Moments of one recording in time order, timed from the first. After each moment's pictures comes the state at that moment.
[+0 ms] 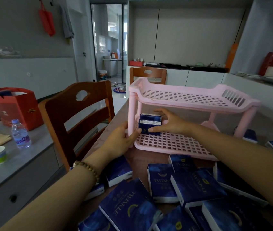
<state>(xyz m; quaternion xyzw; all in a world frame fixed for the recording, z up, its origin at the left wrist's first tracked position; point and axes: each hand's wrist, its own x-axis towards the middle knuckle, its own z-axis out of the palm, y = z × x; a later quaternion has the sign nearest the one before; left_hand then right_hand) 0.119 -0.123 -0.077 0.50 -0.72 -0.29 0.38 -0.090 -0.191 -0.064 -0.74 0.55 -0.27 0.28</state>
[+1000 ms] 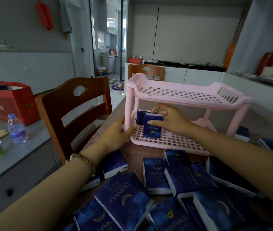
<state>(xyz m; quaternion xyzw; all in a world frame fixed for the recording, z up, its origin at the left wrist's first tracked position) 0.119 -0.126 -0.078 0.50 -0.72 -0.30 0.38 -0.086 -0.156 -0.055 -0.75 0.50 -0.36 0.23</state>
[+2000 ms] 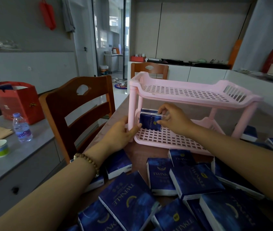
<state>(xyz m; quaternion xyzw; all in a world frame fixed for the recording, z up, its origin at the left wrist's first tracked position) 0.120 -0.128 -0.080 0.50 -0.72 -0.29 0.37 -0.086 -0.171 -0.065 -0.76 0.55 -0.34 0.12</state>
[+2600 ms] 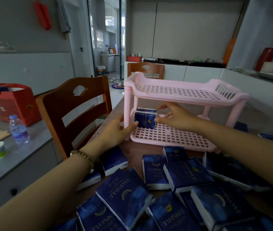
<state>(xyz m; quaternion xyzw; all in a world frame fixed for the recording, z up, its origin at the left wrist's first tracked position) 0.120 -0.126 -0.074 0.49 -0.73 -0.30 0.37 -0.099 -0.146 -0.044 -0.75 0.58 -0.28 0.16</state>
